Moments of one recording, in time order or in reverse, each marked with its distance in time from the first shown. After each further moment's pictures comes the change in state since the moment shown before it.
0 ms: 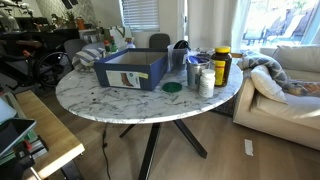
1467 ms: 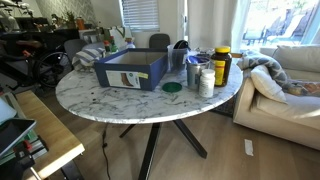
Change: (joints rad) arm -0.160 0.058 -0.706 0.239 0.224 -0.124 -0.420
